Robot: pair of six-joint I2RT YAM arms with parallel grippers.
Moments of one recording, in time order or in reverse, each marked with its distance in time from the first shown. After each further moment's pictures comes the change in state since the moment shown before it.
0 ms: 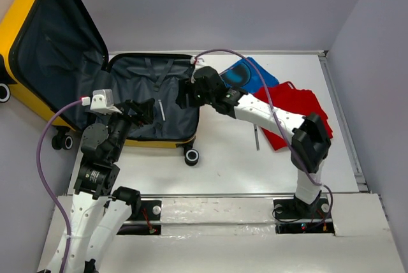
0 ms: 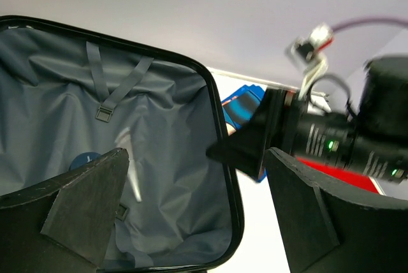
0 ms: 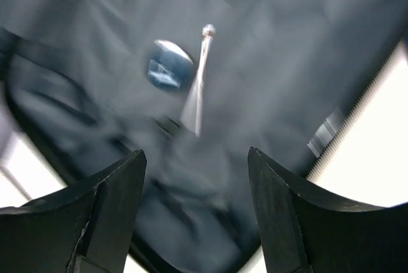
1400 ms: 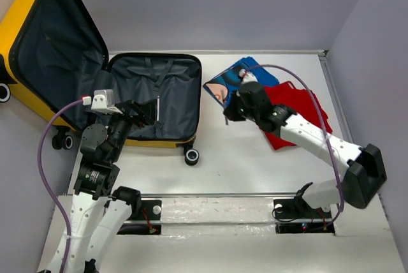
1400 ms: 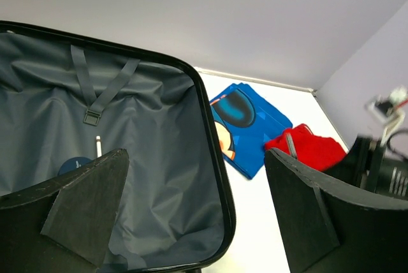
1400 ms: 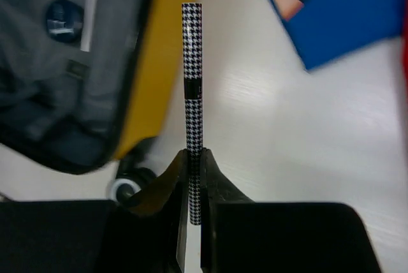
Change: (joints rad) left arm 0.000 -0.007 0.000 0.011 0.048 0.001; right arm -0.167 -0.576 -0.681 -0.106 0.087 0.095
